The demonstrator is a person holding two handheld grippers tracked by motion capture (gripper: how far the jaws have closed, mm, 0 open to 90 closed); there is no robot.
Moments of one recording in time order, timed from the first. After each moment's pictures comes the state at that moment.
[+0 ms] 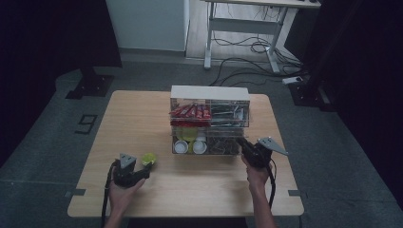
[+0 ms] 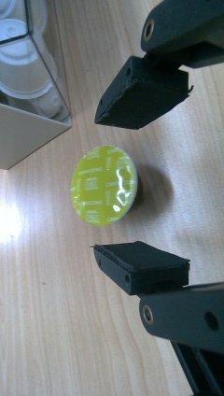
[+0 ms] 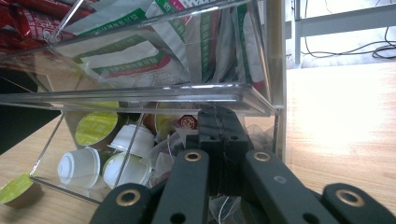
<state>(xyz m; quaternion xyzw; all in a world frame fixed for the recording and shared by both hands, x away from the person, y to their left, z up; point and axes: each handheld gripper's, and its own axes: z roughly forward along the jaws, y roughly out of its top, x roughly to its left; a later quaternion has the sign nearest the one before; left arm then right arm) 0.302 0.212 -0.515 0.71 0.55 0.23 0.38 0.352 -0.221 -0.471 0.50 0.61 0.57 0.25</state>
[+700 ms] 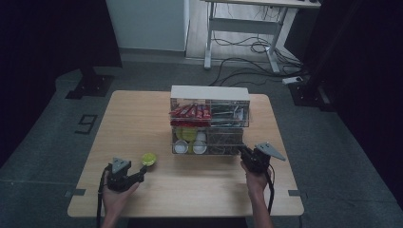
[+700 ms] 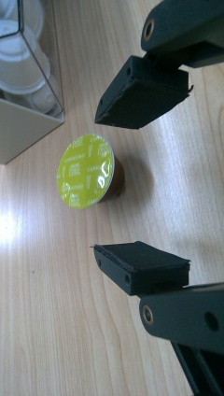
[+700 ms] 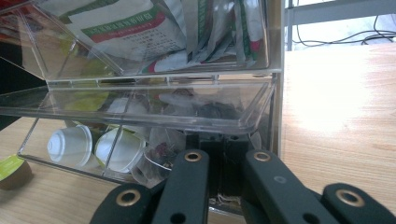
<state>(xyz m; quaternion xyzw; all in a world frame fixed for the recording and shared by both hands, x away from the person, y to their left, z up) 0.291 0.228 -0.519 0.70 0.55 0.22 0.40 0.340 -0.218 -0.483 0.51 0.62 0.55 0.25</state>
